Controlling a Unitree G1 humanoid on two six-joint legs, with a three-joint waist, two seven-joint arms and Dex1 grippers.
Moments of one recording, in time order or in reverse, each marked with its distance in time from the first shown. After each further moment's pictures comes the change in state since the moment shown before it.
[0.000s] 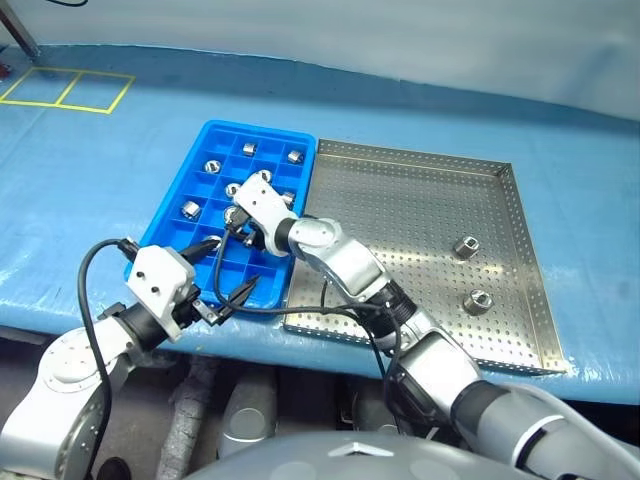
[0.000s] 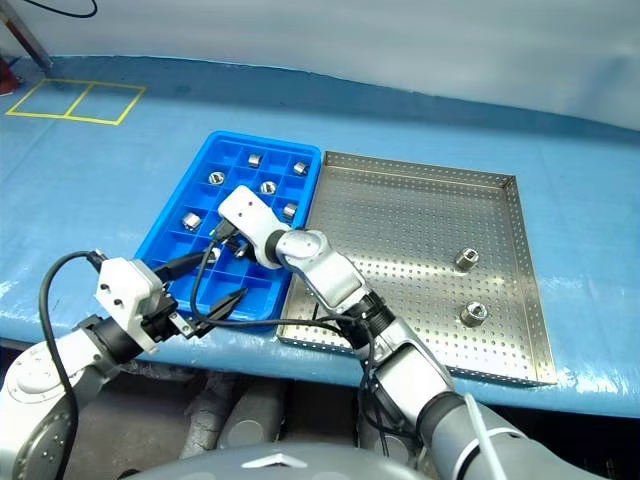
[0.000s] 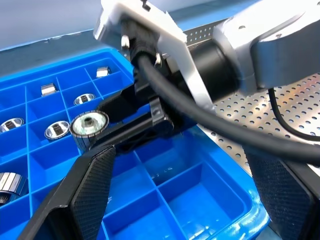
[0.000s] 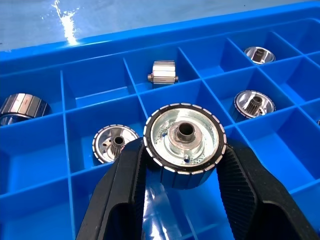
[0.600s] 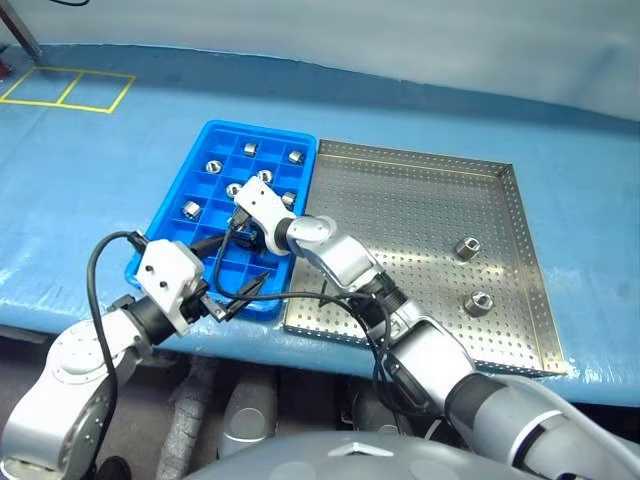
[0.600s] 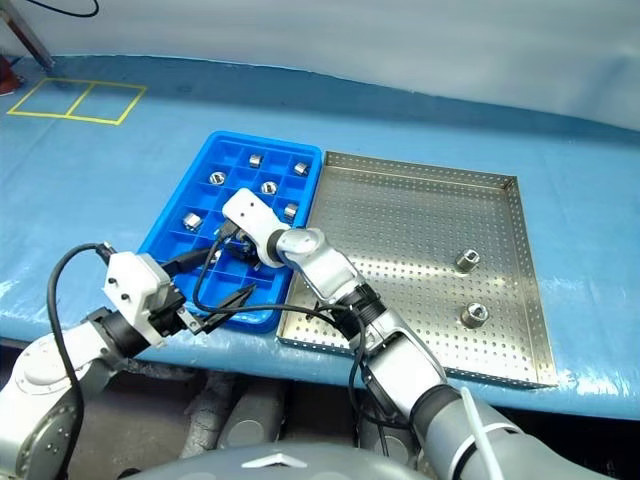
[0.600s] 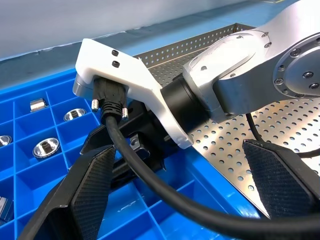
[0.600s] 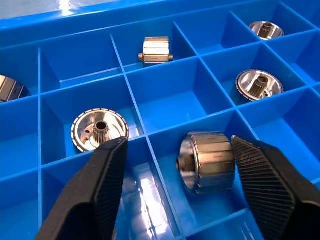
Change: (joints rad) left arm -0.056 0.018 -0.048 0.003 -0.021 0.012 0.010; right arm -0.027 0.031 -0.038 0.117 -0.040 -0.035 0.031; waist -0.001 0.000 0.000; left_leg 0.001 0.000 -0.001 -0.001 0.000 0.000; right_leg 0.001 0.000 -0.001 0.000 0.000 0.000
